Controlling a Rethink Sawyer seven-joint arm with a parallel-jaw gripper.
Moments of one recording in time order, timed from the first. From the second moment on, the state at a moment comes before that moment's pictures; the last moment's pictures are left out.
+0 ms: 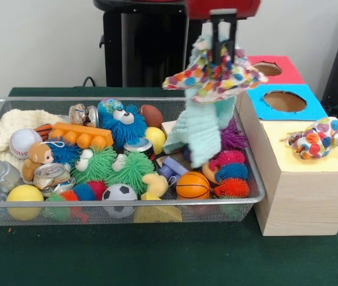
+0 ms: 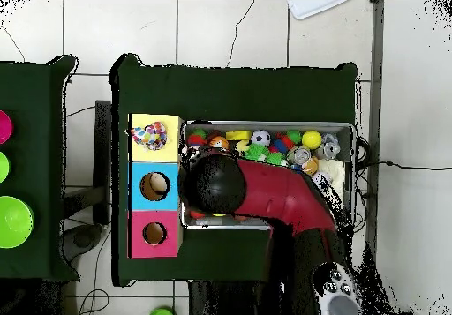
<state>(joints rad) -0.32 -0.92 0.16 1.79 0.02 0.57 1.58</state>
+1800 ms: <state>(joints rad) -0.44 -0.79 0.39 1.87 -0.21 0.24 1.58</state>
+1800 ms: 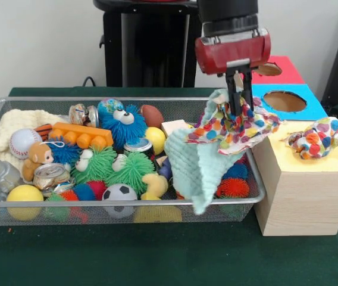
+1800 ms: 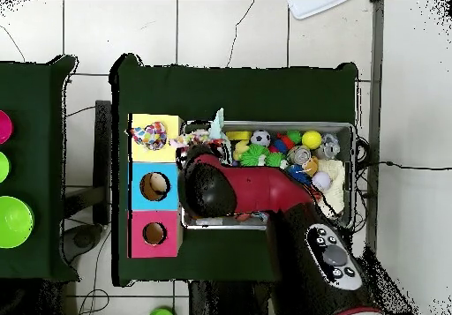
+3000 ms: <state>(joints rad) -0.40 -0.74 0.22 1.81 -0.44 0.57 1.58</state>
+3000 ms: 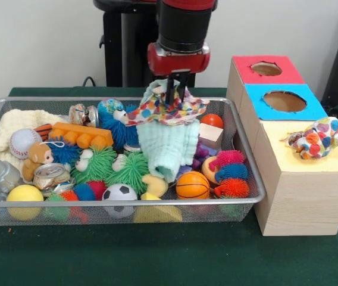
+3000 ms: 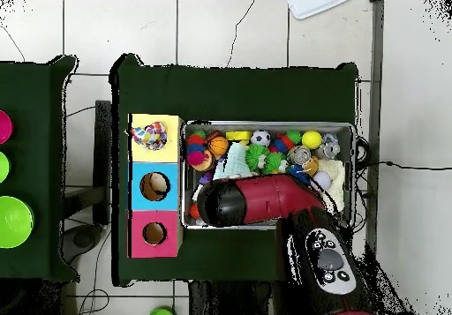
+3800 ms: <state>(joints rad) -0.46 -0.67 0.22 1.81 -0.44 0.16 1.58</state>
